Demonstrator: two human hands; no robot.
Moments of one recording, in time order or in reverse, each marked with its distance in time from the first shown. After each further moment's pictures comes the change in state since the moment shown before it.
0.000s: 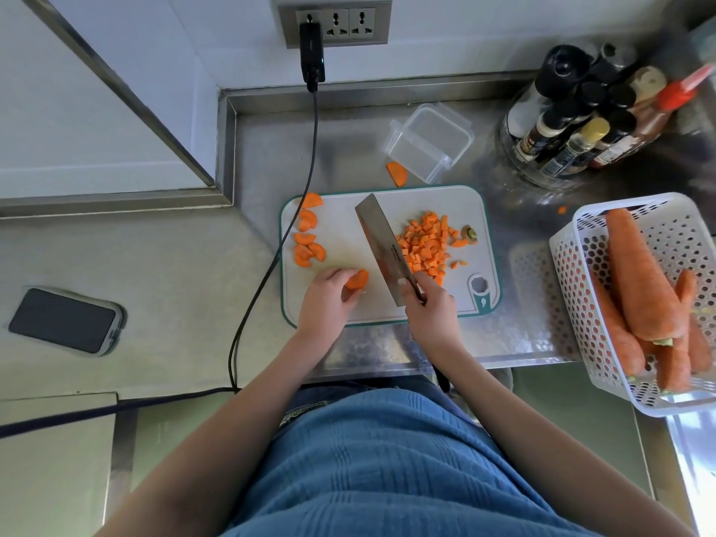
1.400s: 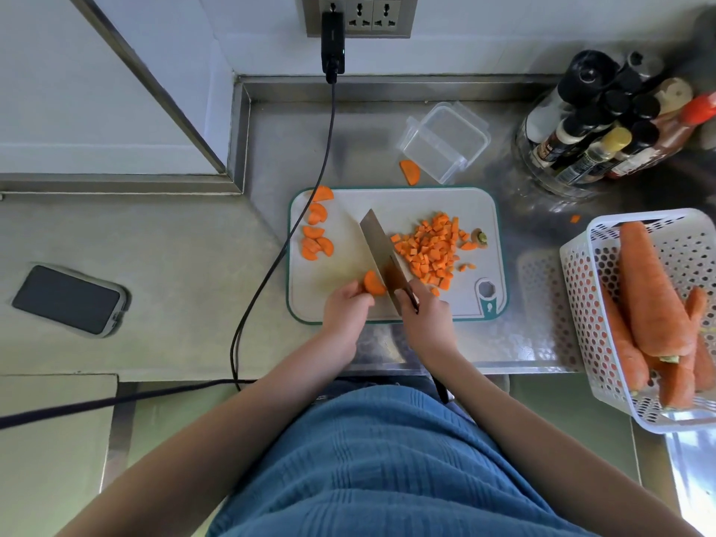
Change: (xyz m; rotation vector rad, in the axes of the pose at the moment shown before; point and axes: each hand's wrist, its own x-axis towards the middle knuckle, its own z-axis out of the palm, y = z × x) left_hand -0.011 0.051 -0.003 -0.714 -0.097 -0.836; right_hand -0.002 -0.002 0.010 -0.207 -0.100 0.018
